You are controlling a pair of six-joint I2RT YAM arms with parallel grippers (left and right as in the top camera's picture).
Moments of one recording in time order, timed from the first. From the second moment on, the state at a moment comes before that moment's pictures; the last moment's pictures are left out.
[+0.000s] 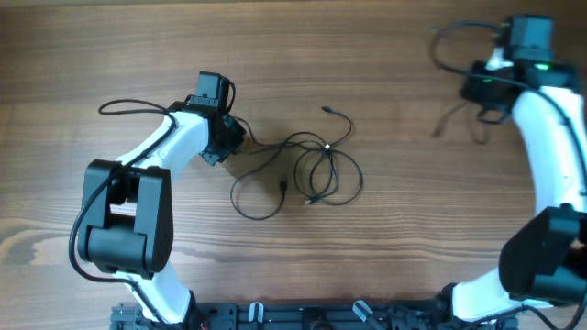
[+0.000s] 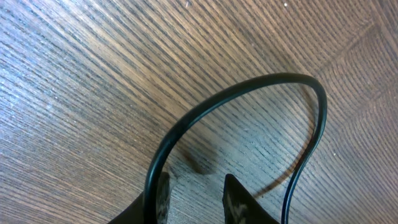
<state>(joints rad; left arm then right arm) -0.18 1.89 1.15 -0.59 0.02 -0.95 -0.20 1.72 1.47 -0.80 0.08 0.24</state>
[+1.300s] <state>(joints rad) -0.18 1.89 1.15 -0.59 0.02 -0.95 -0.89 1.78 1.47 -1.12 0.04 0.62</state>
